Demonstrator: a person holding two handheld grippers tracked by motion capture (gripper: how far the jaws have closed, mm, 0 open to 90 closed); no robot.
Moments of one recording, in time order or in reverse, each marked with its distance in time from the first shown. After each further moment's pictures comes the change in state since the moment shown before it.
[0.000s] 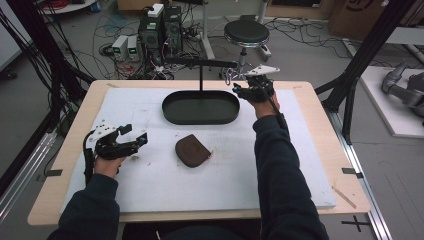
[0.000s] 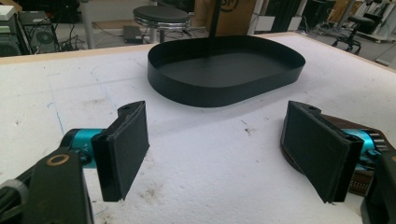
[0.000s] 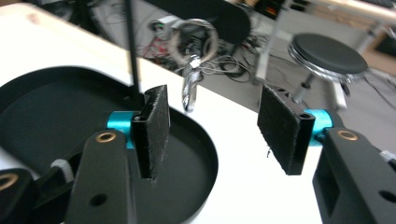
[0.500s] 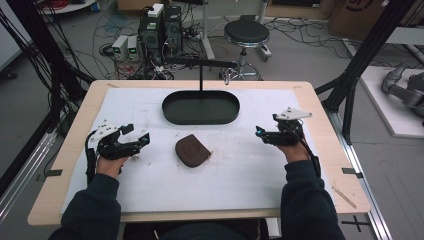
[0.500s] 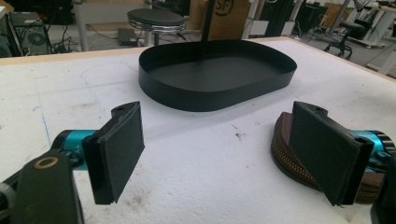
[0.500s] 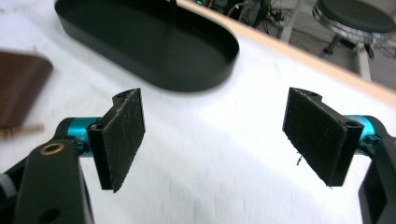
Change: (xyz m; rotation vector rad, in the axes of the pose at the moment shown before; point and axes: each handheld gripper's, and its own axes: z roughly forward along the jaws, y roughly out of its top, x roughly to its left) left arm -0.005 0.001 0.003 -0.011 -0.020 -0.009; right arm 0.002 -0.114 -0.088 0.058 0.025 0.068
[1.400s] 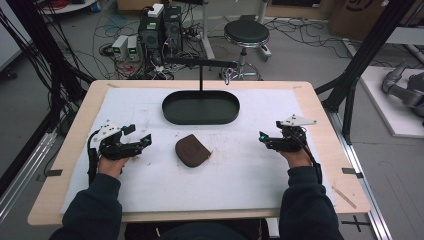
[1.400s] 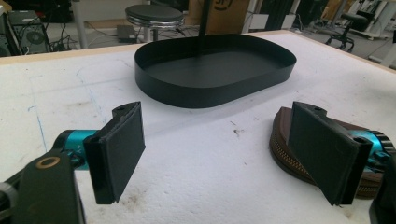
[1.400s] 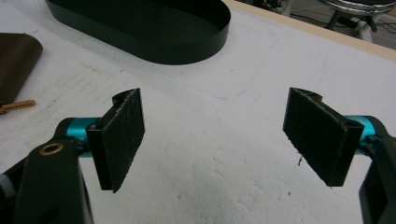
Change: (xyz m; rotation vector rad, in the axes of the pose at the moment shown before) left arm -0.004 0.000 0.004 0.022 0.004 0.017; right arm -0.003 -0.017 0.003 0.023 0.022 0.039
